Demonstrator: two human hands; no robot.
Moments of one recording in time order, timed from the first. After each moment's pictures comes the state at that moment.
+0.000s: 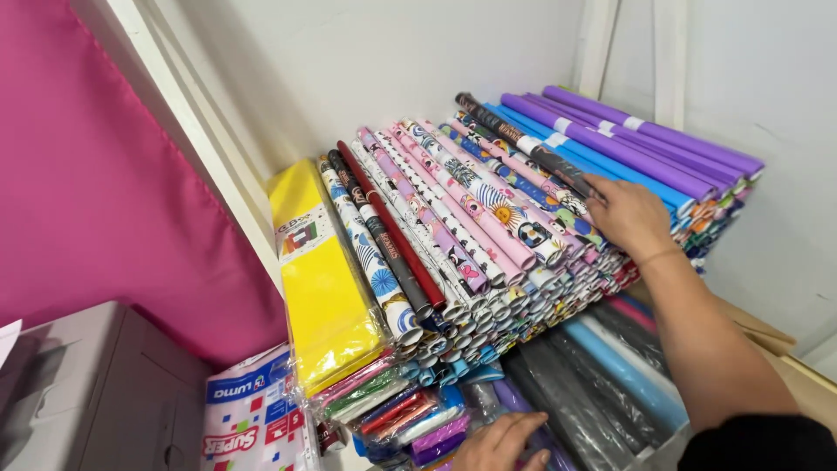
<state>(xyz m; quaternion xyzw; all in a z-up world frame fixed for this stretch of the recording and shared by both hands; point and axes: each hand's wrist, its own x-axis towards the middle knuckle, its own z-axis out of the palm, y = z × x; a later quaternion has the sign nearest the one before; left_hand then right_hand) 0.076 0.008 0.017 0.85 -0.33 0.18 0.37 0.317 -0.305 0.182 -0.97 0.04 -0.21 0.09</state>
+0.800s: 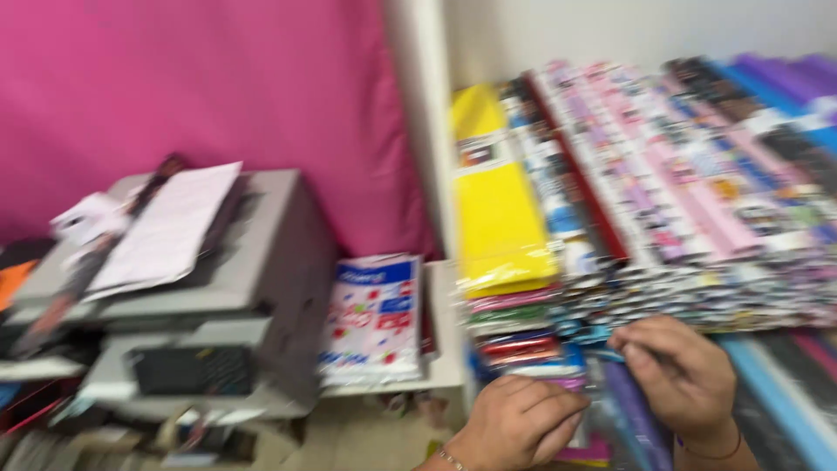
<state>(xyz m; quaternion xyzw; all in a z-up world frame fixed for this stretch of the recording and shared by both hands) 0.017 0.127 0.126 0.81 -0.35 0.33 0.32 0.107 -0.087 0.140 -0.71 -0.35 -0.32 0.52</state>
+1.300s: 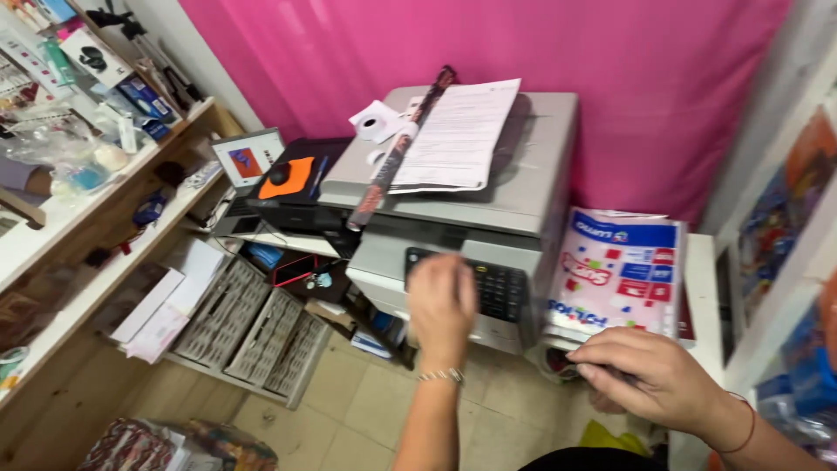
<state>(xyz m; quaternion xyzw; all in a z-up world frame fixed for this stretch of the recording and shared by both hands) -0.124 0.535 0.122 0.85 0.11 0.51 0.08 -0.005 0.279 0.116 -0.59 -0.65 -0.05 0.47</state>
